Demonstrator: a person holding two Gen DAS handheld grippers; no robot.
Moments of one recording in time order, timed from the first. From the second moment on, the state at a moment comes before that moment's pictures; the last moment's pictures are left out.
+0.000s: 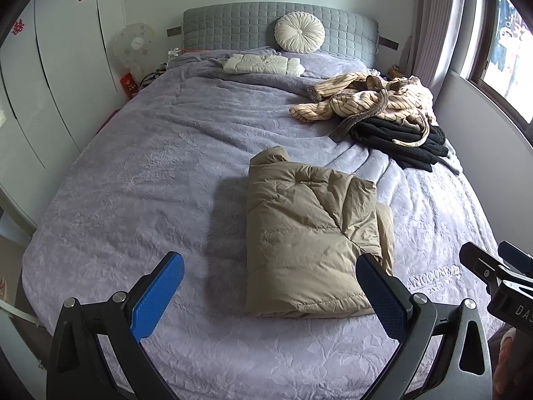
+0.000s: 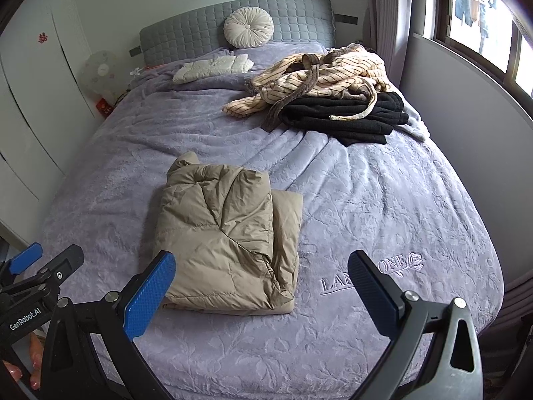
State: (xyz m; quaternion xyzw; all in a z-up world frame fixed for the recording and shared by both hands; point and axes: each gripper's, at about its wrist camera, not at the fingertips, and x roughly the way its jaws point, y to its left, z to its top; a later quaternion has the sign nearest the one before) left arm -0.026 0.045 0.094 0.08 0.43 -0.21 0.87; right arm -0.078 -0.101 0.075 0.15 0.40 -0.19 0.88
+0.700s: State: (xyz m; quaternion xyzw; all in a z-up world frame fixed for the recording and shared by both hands) left arm -0.028 0.047 0.092 0.09 0.44 -0.21 0.87; right arm -0.078 -0.099 0.075 0.15 0.40 -0.19 0.88
